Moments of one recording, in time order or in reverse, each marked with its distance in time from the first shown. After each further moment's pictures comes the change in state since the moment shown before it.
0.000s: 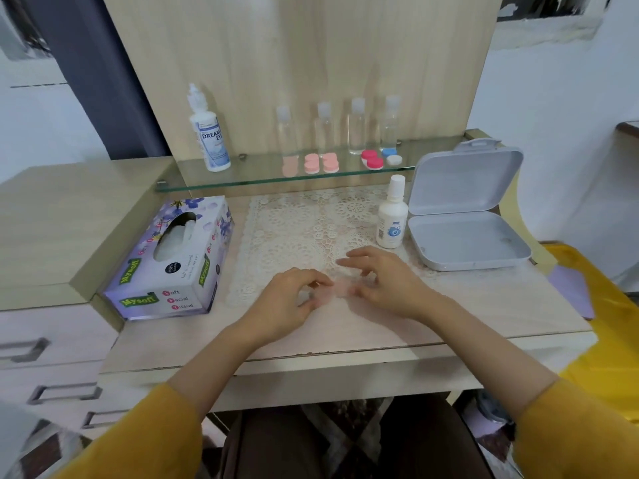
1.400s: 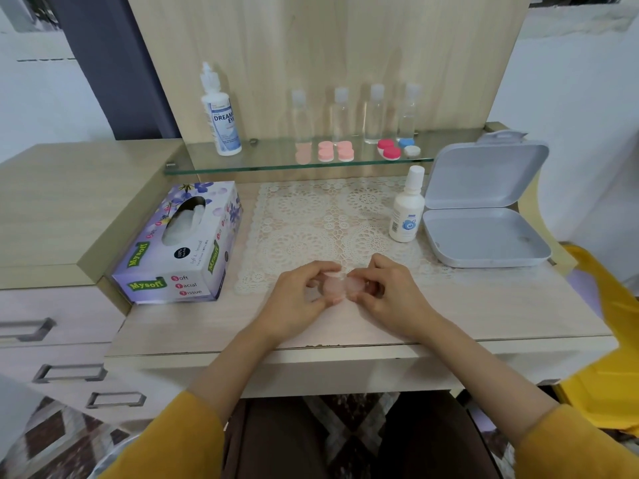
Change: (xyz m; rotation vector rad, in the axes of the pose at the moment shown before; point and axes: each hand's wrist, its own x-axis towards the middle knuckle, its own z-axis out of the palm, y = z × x) left_hand -0.006 -0.006 0.017 -0.290 0.132 -0.102; right_hand -0.013 -0.010 0.030 0.164 0.195 -0.021
